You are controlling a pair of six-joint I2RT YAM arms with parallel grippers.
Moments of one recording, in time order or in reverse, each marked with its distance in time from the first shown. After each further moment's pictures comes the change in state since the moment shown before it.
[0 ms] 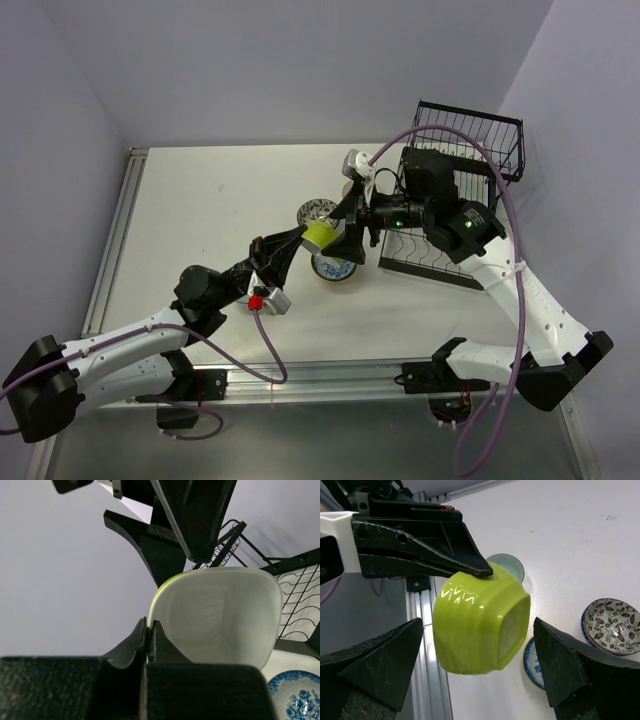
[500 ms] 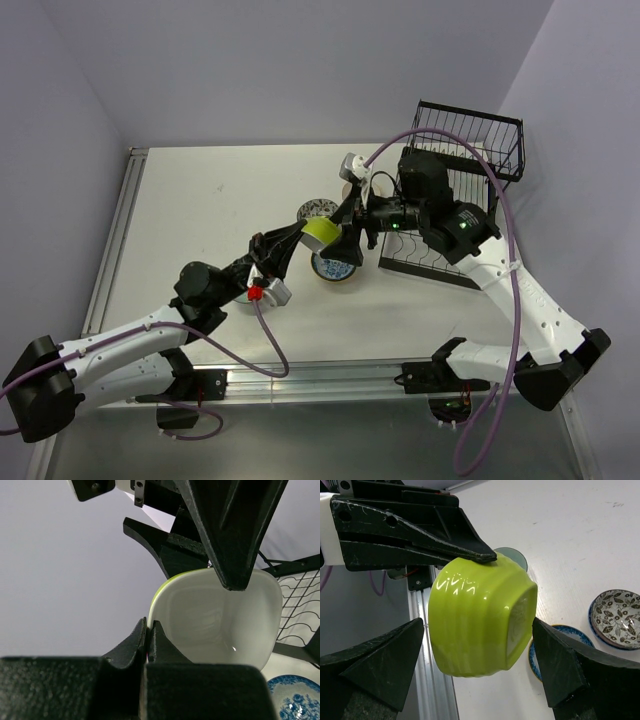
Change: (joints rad) left arm -0.002 0.000 0.039 -0.042 -0.049 -0.056; right arm 0.004 0.000 -0.036 0.018 0.012 0.033
